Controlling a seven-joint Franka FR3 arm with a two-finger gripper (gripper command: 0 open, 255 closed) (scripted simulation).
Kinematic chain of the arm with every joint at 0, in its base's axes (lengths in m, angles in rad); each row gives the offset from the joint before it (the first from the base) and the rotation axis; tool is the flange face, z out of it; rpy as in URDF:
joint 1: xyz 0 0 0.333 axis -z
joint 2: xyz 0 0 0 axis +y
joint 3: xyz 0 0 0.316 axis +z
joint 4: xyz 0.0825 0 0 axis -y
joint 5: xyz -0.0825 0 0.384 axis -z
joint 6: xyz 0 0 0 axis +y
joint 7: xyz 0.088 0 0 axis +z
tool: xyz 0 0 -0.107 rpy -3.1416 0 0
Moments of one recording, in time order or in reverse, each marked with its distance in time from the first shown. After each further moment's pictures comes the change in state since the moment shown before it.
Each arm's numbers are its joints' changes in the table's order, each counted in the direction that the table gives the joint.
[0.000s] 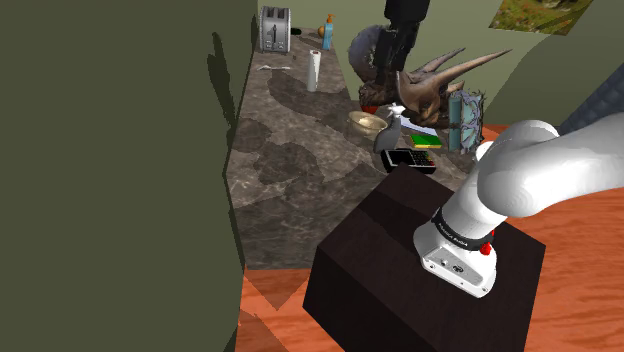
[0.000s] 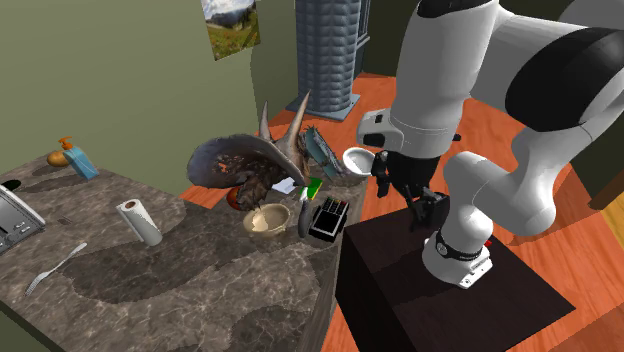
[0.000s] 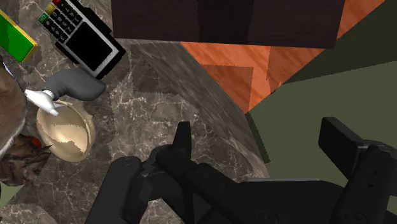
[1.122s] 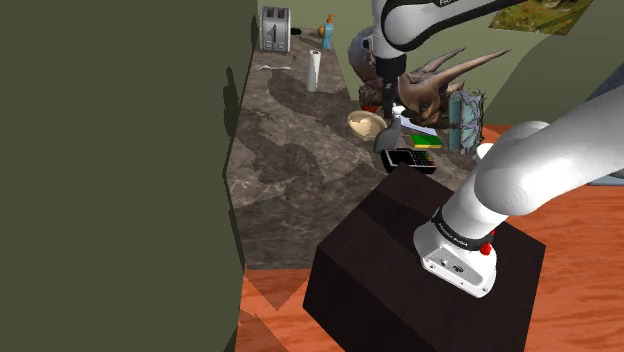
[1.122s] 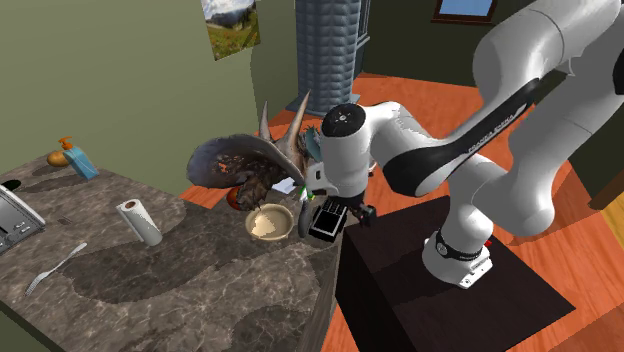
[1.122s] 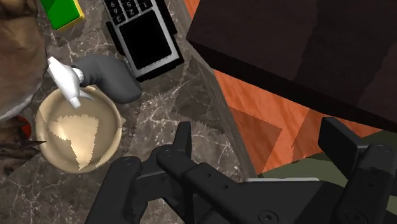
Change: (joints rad) arm 0.057 0.283 -0.185 -0.163 0.306 -0.313 0.401
